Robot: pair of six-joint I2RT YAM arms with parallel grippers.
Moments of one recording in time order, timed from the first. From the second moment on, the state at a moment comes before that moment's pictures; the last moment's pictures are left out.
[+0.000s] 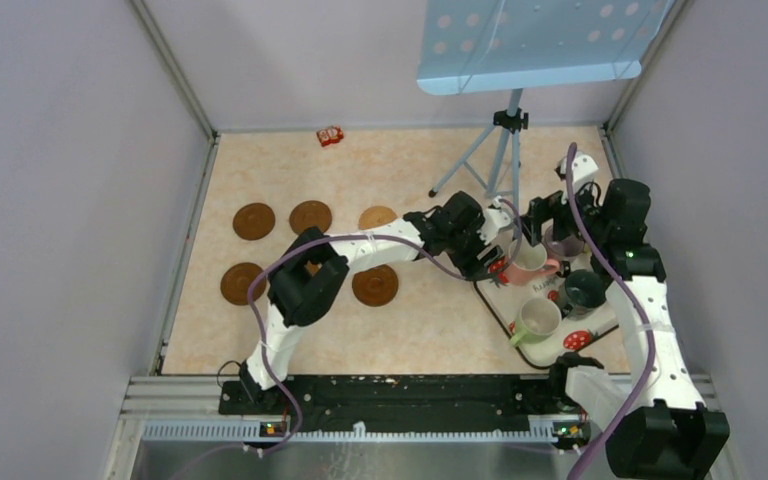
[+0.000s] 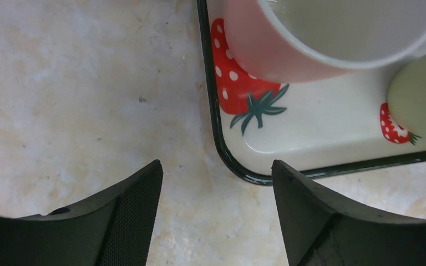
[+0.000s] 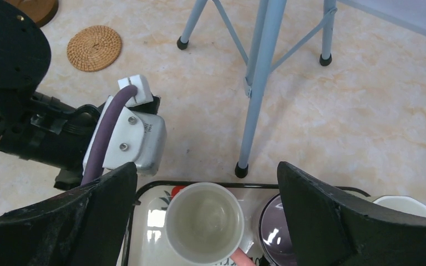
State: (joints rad) left arm -0.93 2.10 1.60 -0.28 0.27 0.10; right arm -0.07 0.94 0.88 -0.37 -0.56 -0.24
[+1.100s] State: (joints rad) left arm -0.90 2.33 1.83 -0.37 0.32 0.00; right arm -0.08 0.94 0.84 -0.33 -0.53 -0.24
